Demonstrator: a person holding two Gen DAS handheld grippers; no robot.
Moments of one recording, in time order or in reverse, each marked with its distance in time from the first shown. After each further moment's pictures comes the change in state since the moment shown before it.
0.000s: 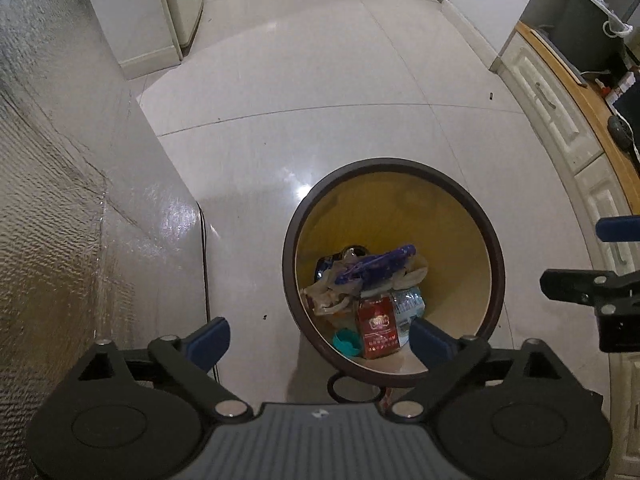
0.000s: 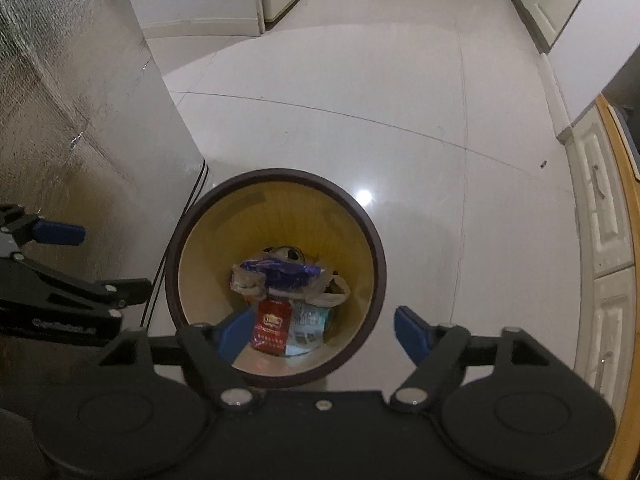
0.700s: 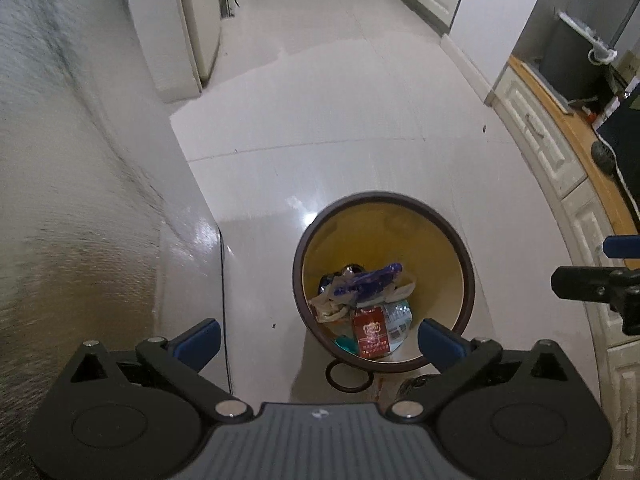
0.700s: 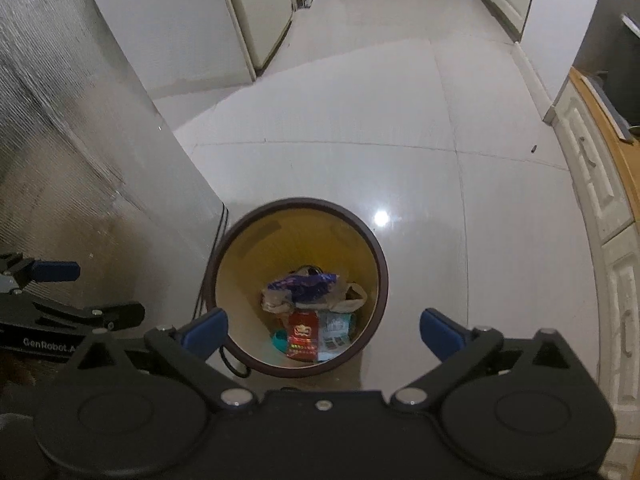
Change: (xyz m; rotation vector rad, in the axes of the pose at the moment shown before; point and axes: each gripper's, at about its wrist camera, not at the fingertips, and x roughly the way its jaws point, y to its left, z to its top) left arm -0.086 -0.005 -0.018 -0.023 -0.100 0.025; right arm -0.070 -0.021 -0.025 0.161 -0.110 0.090
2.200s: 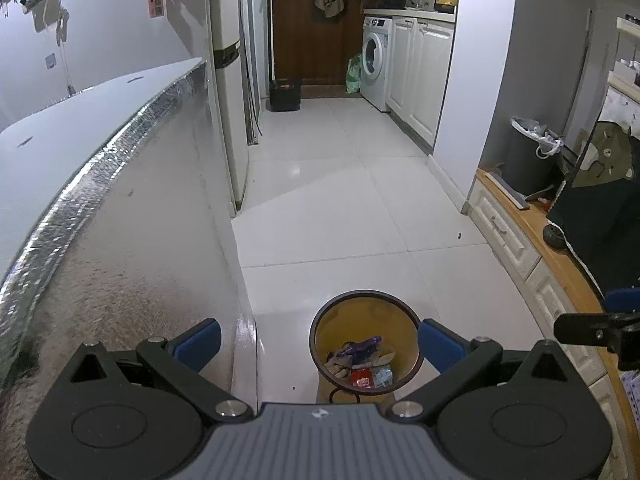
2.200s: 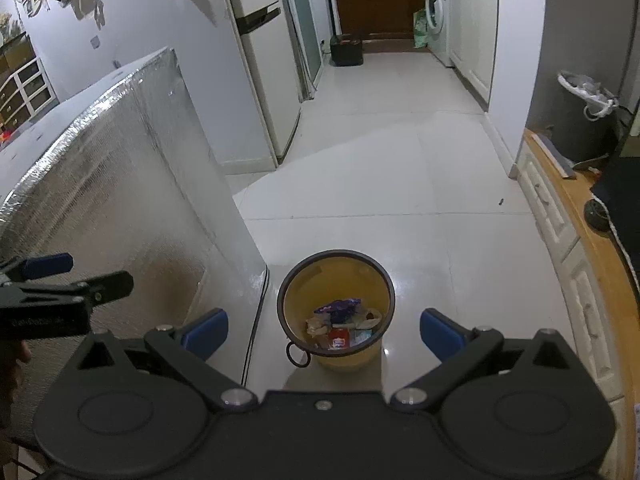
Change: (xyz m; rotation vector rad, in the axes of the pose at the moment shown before) left arm -0.240 -0.015 -0.082 0.011 -0.377 0.041; right arm -0.231 0.061 -0.091 0.052 -0.260 -0.003
